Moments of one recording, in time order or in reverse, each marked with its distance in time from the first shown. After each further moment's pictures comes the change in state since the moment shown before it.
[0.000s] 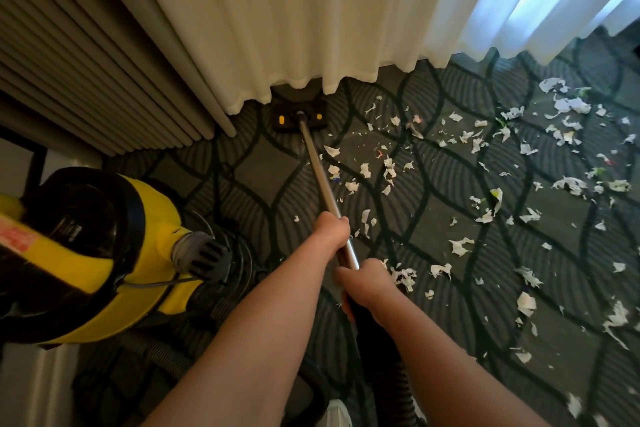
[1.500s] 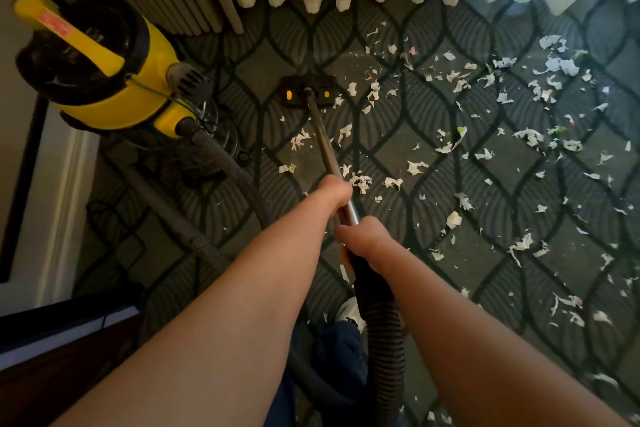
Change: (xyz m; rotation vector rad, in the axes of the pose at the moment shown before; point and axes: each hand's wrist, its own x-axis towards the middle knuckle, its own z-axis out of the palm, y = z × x) left_hand -0.201 -0.095 0.139 -0.094 -0.021 -0.157; right_hand -0.157 0.185 -0.087 -0.257 -0.057 0.043
